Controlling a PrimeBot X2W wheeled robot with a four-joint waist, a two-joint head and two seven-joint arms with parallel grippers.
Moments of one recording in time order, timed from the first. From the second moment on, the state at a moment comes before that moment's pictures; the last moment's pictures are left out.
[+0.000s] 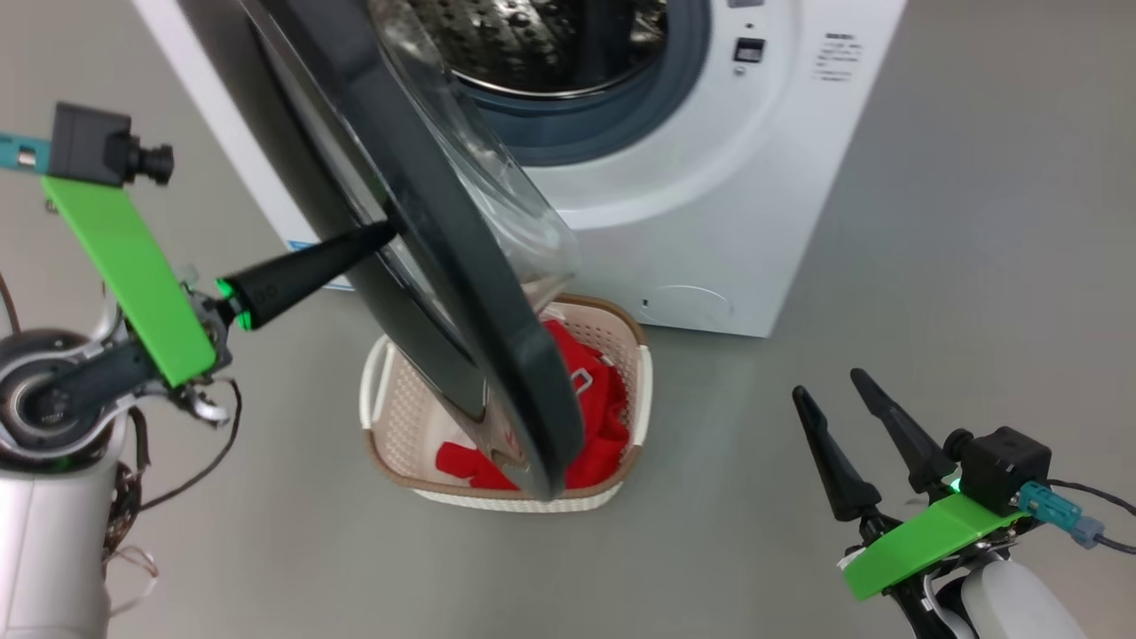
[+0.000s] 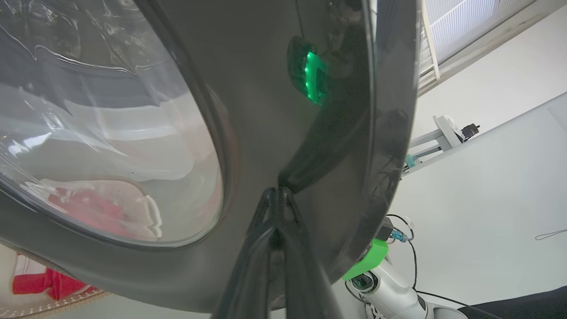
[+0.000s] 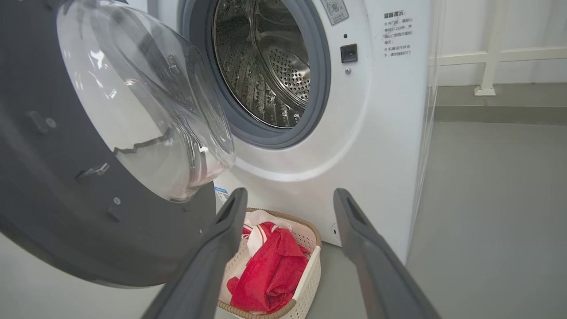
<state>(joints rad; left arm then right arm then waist) -0.65 0.32 -0.19 0.04 -1.42 -0.12 0.99 -0.21 -0.24 0.23 0.24 0.44 0.13 -0.25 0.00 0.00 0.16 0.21</state>
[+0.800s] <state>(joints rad) -0.93 0.35 -0.23 0.28 -1.39 -0.12 0.72 -0.29 -0.16 0.16 0.21 0.43 0.13 -0.25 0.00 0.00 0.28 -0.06</state>
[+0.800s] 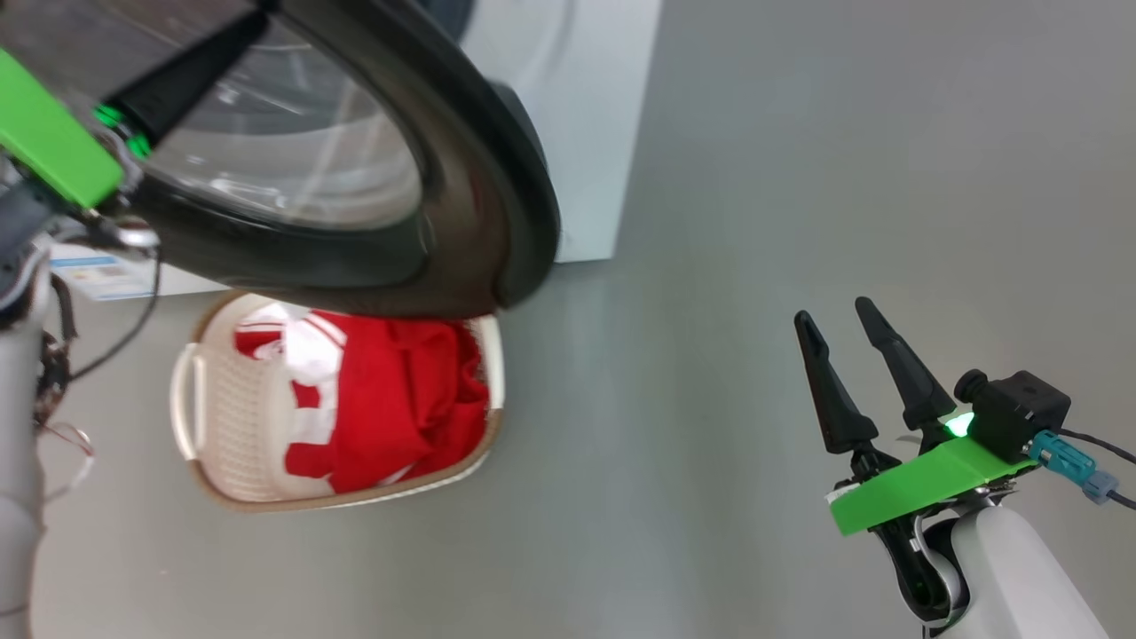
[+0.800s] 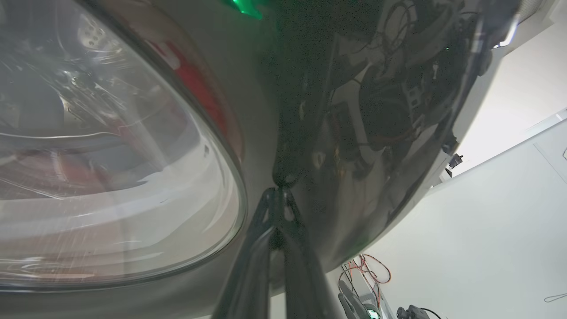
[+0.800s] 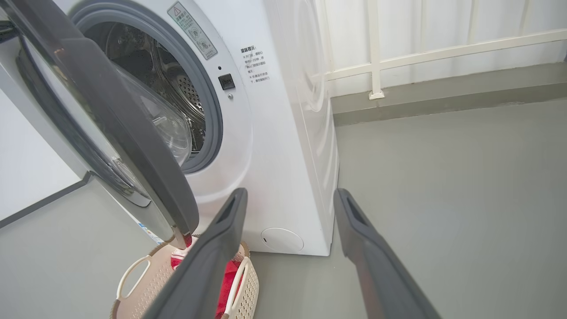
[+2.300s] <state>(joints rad) -0.51 0.47 -0.38 0.35 -1.43 -0.12 0.26 -0.28 -0.22 0.20 0.23 0.42 0.13 -0.25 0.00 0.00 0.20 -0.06</state>
